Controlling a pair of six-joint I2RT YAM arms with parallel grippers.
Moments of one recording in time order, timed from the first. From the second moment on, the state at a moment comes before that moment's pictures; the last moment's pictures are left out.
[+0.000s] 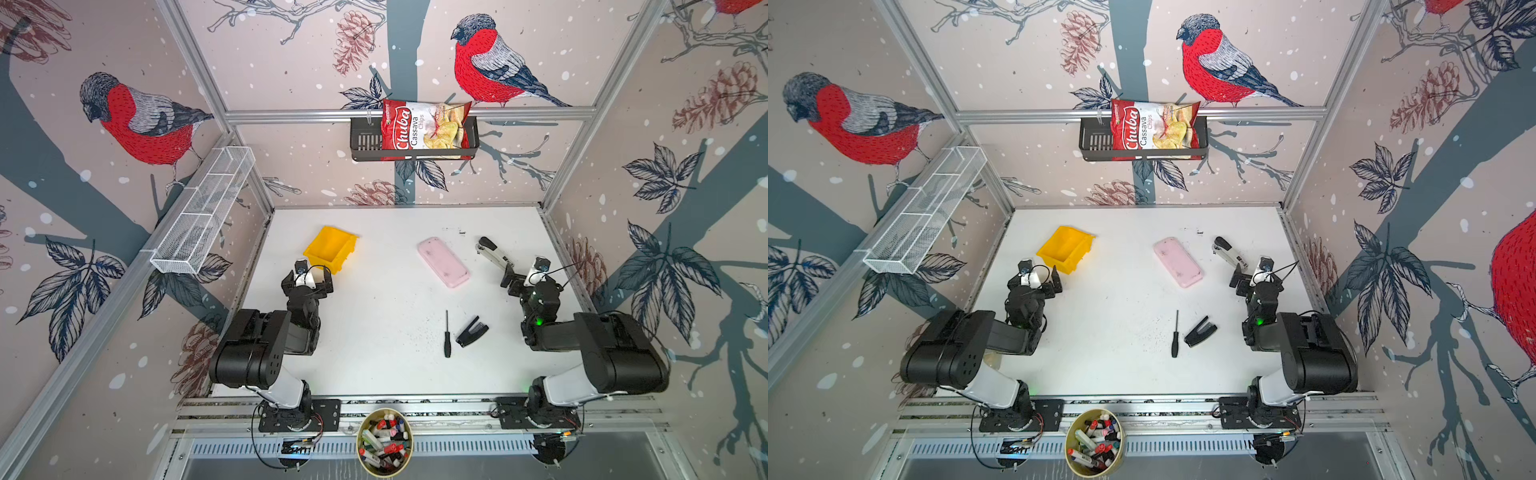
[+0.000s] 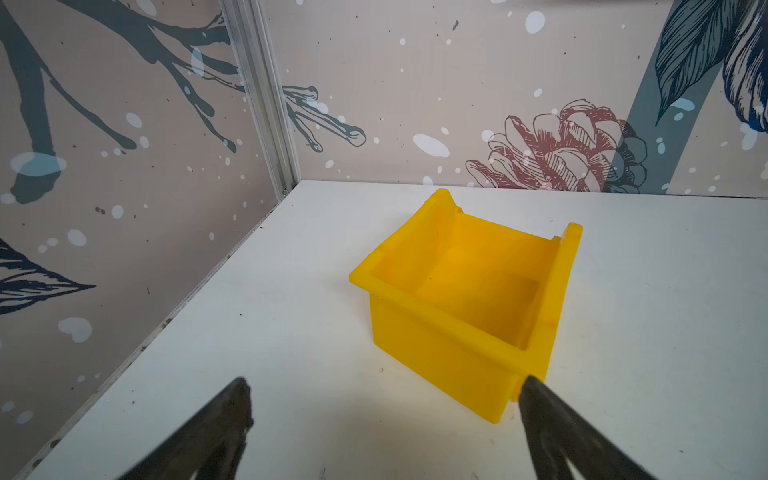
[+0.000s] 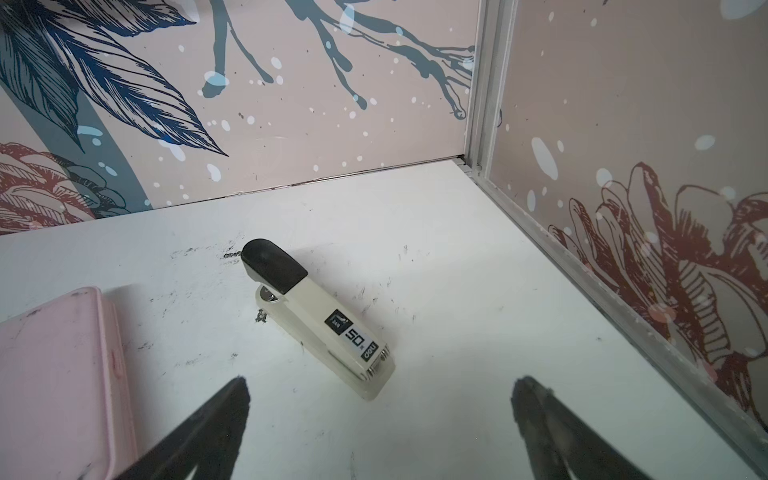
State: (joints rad) left arm -0.06 1.56 0.23 1.19 -0.24 0.00; right arm 0.02 1.50 0.23 1.08 0.13 0.06
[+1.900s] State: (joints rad) left arm -0.30 0.99 0.35 0.54 0.11 0.17; right arm 0.35 1.01 0.45 0.28 0.14 0.09
